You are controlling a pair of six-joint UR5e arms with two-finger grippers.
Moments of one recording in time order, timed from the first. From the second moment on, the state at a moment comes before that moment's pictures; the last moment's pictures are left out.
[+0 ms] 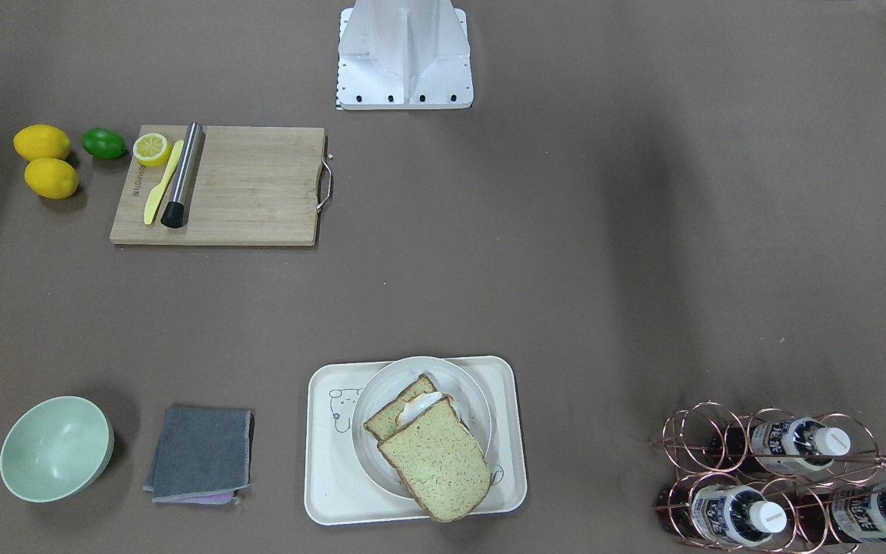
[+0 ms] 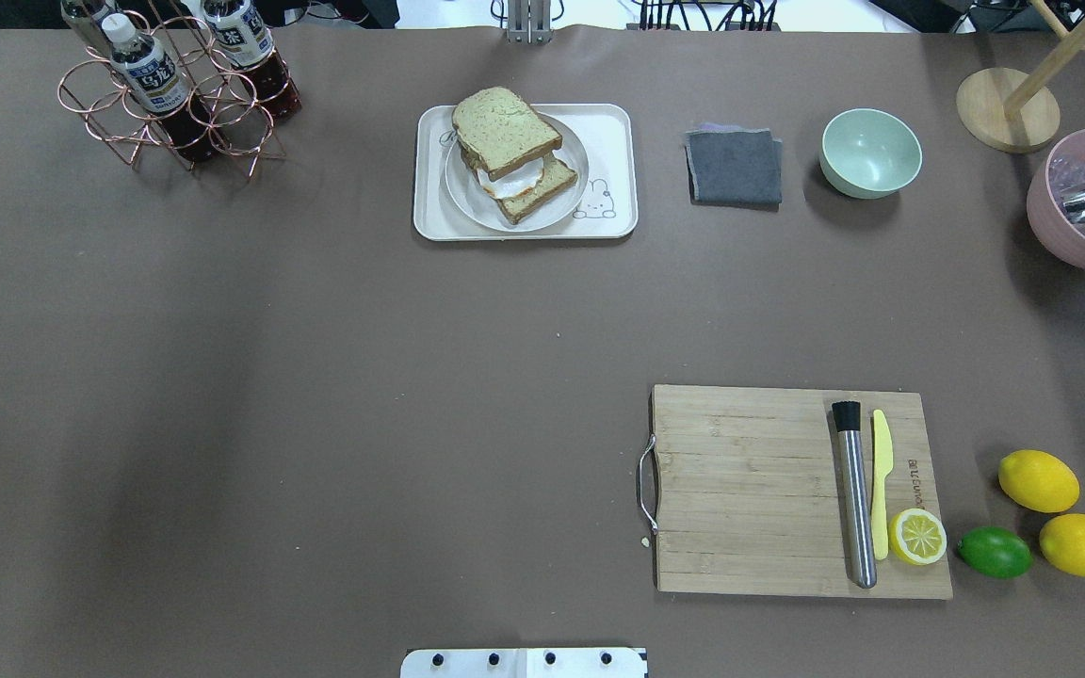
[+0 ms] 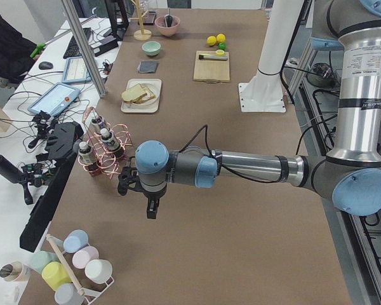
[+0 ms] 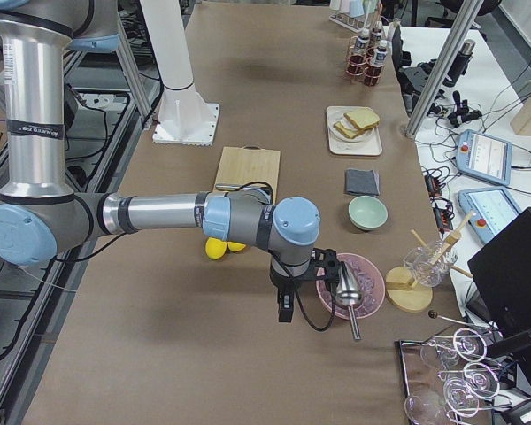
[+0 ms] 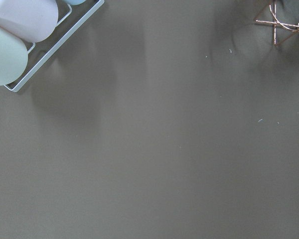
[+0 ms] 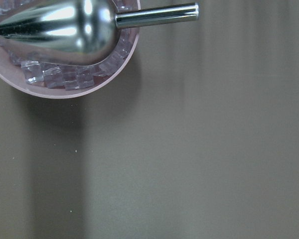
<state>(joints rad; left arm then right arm) -1.62 -1.57 -1.66 -1.61 -2.42 -0.01 1.68 -1.63 1.73 -1.79 2.25 -0.16</state>
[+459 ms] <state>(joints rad) -1.62 -1.57 -1.66 -1.60 -2.40 0.02 1.68 -1.62 1.71 -1.79 2.25 -0.12</state>
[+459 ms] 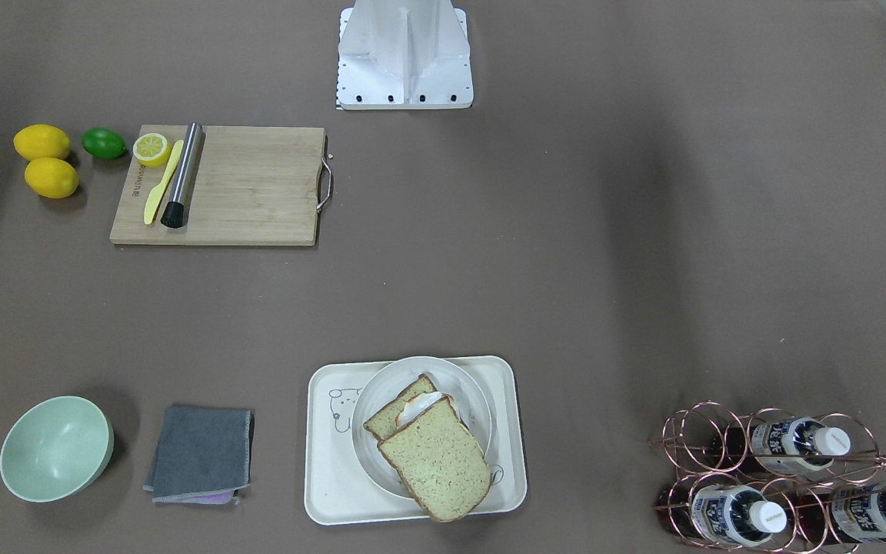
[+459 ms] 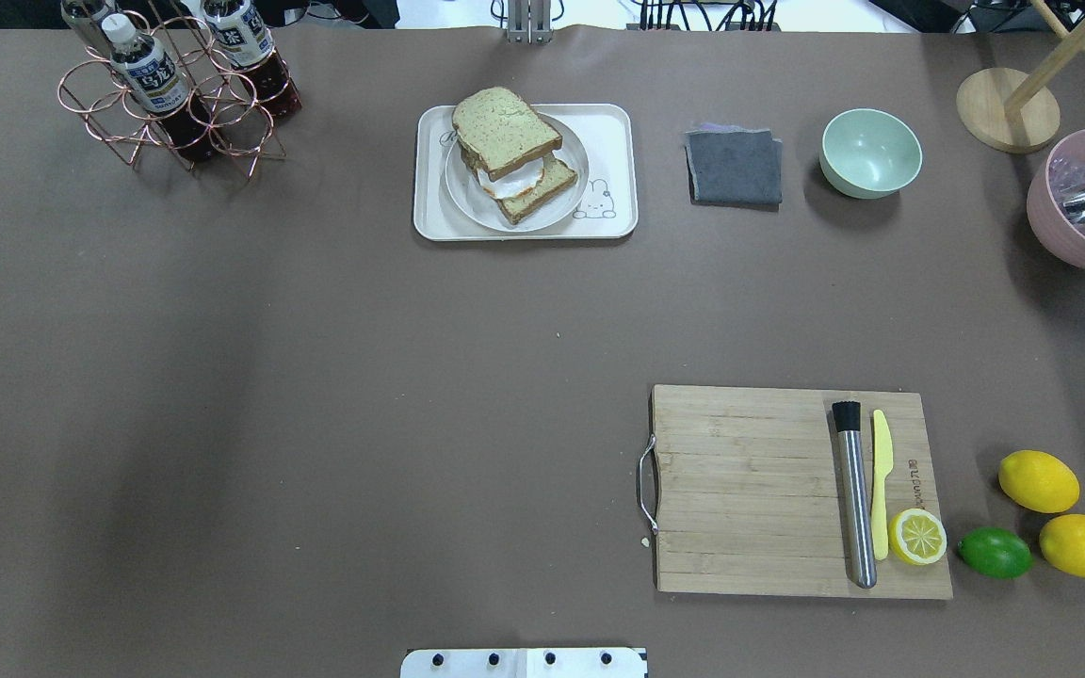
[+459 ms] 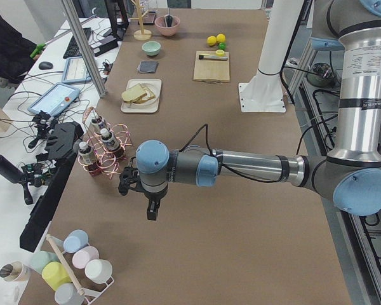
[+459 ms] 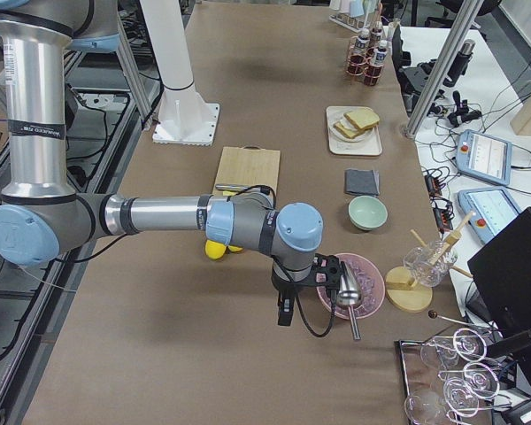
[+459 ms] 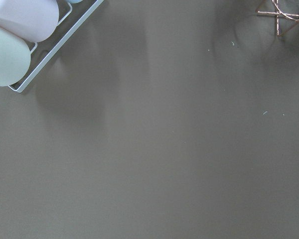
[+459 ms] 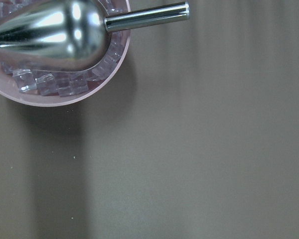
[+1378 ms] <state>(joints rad) -1.62 -1.57 -1.66 -1.60 -2.40 0.02 1.68 -1.63 1.71 -1.75 2.25 -0.11</state>
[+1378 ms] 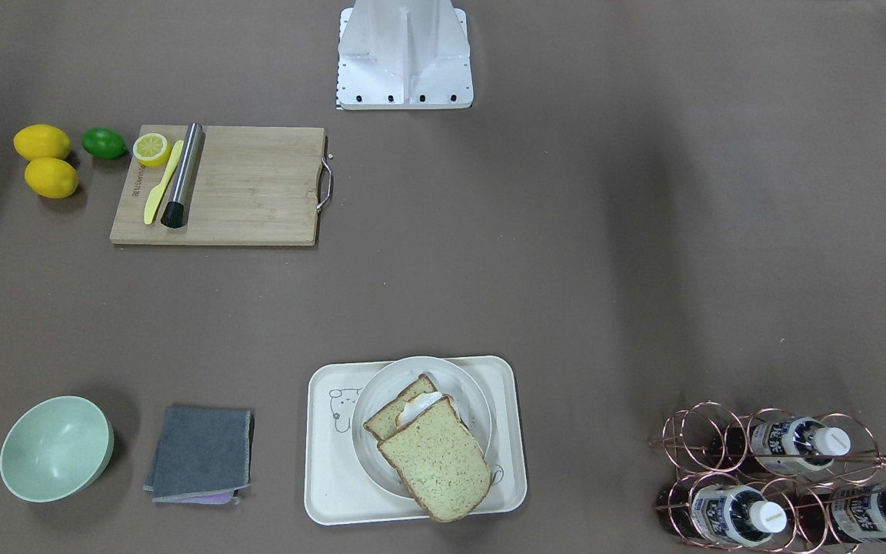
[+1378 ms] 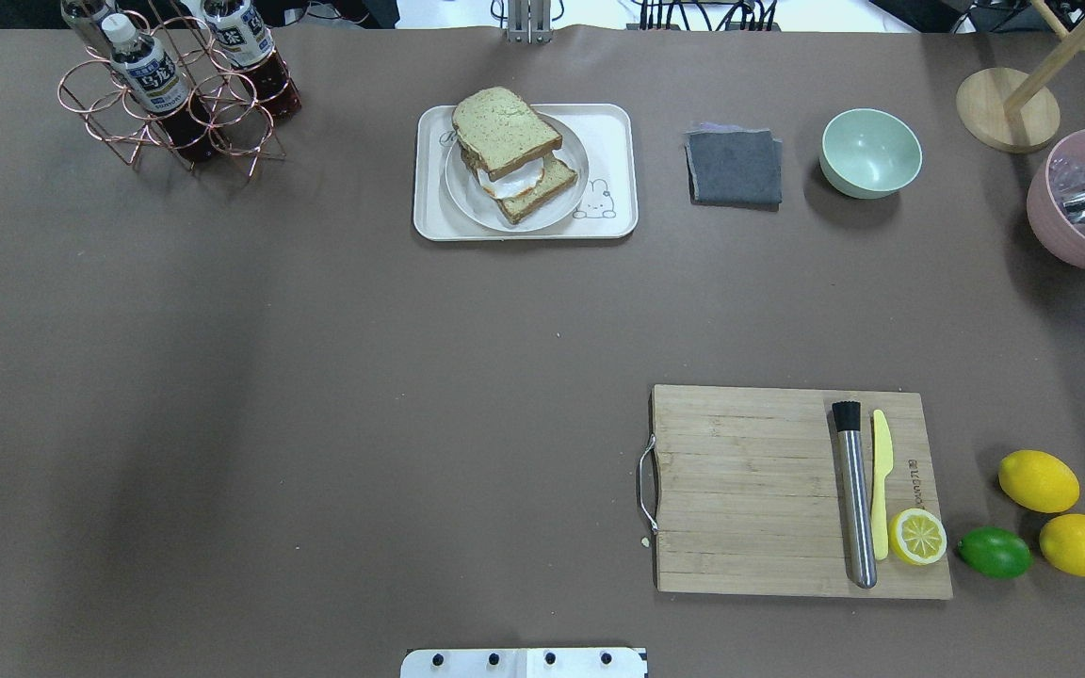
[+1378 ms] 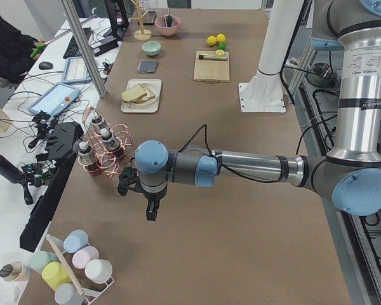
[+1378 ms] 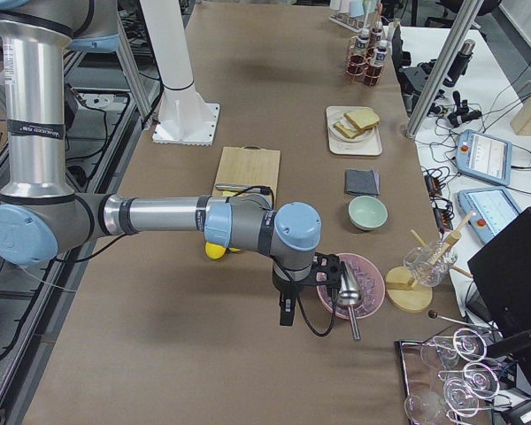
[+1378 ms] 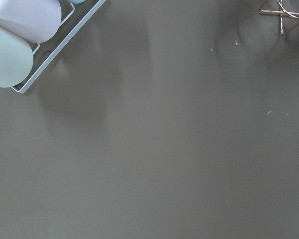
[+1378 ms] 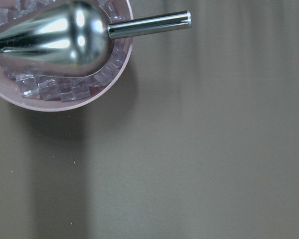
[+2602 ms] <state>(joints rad) -1.61 -1.64 -1.62 -1.60 -2.40 0.01 1.68 -1.62 1.70 -1.75 2.25 -0.11</state>
